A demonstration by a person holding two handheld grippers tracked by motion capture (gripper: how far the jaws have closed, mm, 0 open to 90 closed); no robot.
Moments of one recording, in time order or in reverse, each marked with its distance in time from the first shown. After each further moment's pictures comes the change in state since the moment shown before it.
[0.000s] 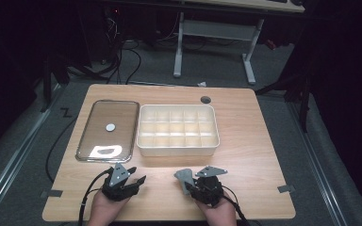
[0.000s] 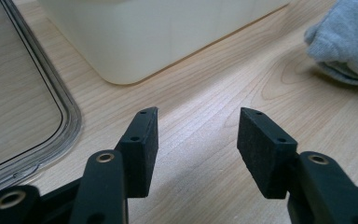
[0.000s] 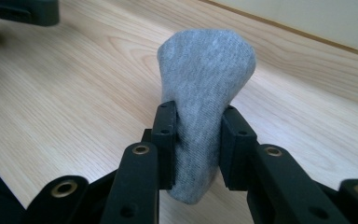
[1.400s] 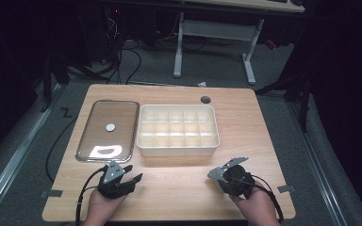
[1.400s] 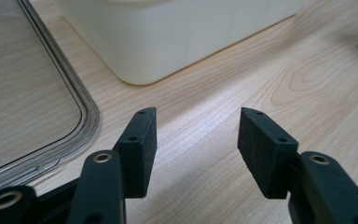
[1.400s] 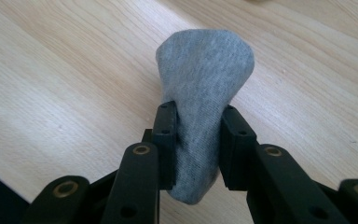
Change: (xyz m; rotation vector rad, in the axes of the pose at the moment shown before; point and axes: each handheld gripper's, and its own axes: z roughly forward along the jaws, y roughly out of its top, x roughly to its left) left arm 0.011 0.000 -0.006 -0.025 -0.005 -0.048; right arm -0.059 0.010 -0.055 0.294 -0.179 -0.100
